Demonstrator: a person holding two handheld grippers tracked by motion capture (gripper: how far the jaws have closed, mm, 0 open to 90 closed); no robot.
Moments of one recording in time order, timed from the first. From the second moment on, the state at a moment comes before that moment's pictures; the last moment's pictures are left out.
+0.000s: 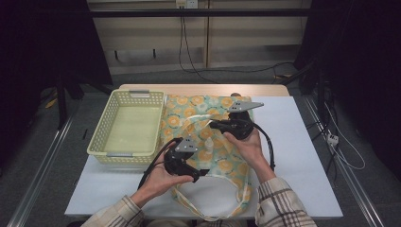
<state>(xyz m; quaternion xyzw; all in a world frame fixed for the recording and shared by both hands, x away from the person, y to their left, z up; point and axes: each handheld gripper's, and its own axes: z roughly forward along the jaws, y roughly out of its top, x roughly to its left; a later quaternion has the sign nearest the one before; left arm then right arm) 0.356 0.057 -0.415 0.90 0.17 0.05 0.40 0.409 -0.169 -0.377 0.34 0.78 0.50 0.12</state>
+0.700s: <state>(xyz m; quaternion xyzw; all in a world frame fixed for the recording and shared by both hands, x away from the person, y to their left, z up) 0.359 0.057 -0.449 0.93 0.14 0.02 0.33 0.410 -0.169 -0.385 0.35 0.79 0.49 0.12</state>
